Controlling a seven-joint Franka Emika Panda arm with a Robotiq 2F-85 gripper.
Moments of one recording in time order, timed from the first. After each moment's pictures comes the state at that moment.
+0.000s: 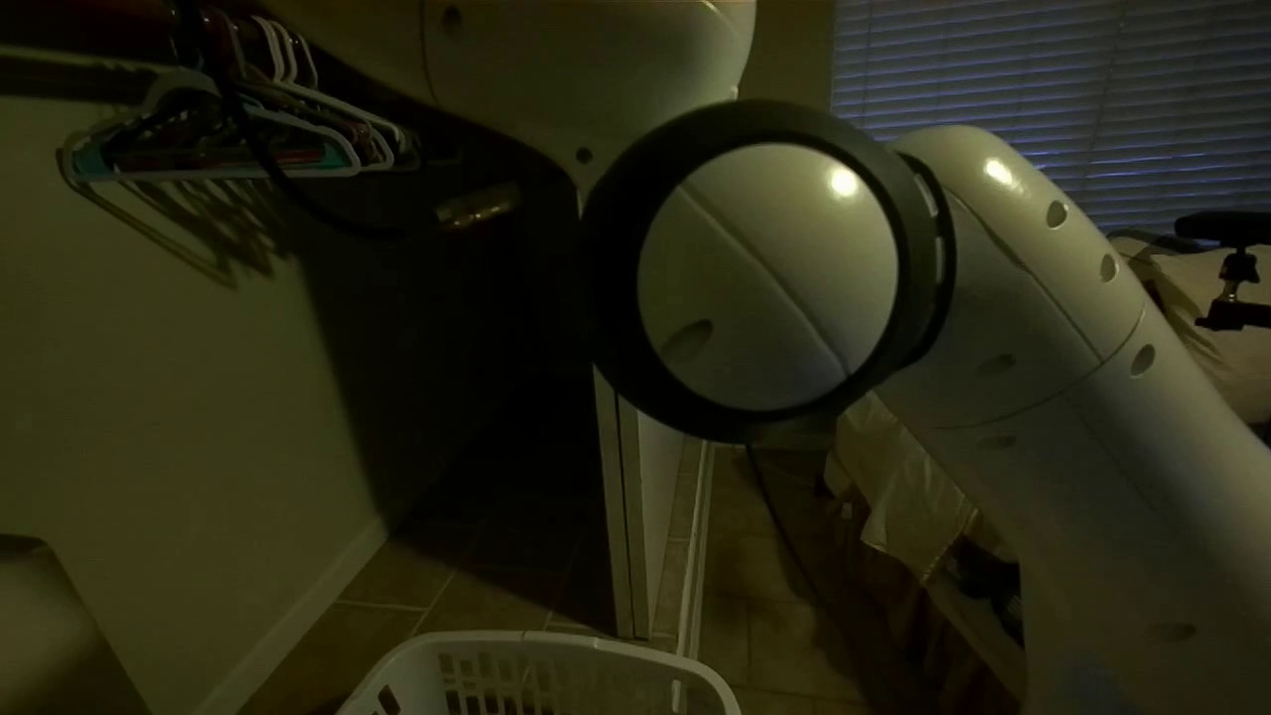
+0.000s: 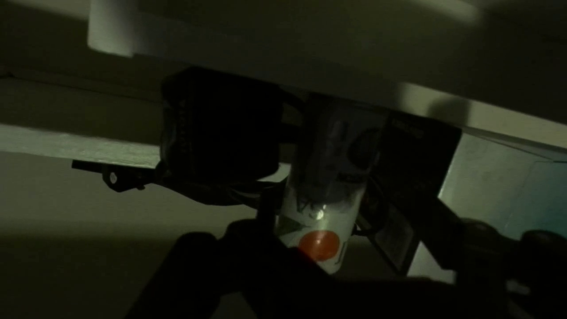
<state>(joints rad) 0.82 0.69 0.31 -0.45 0.06 2.68 -0.49</state>
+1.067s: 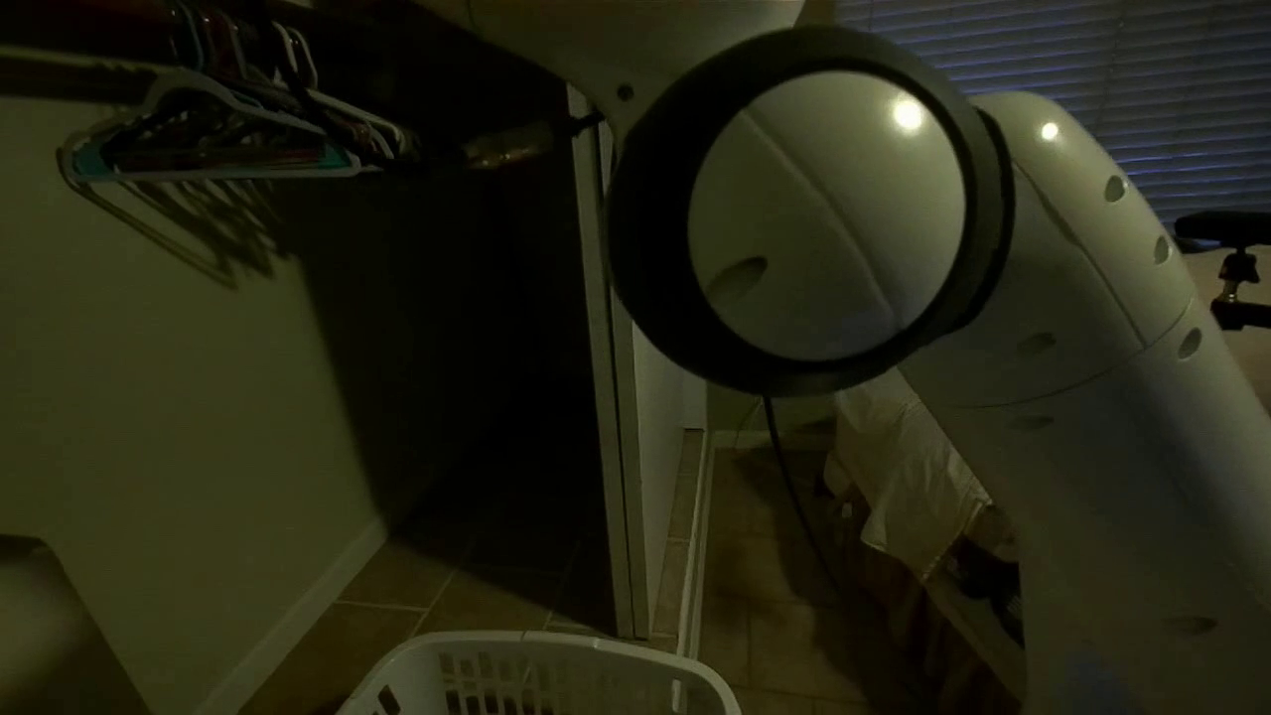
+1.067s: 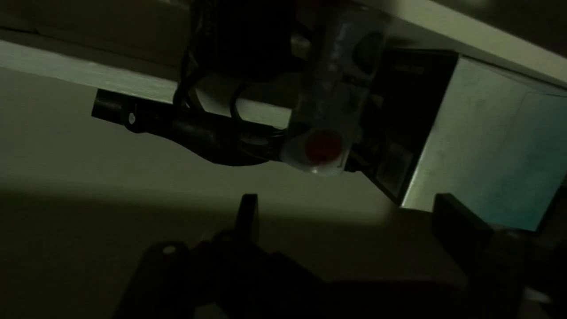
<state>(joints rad) 0.83 0.61 0.27 -0.45 0.04 2.61 -0.45</state>
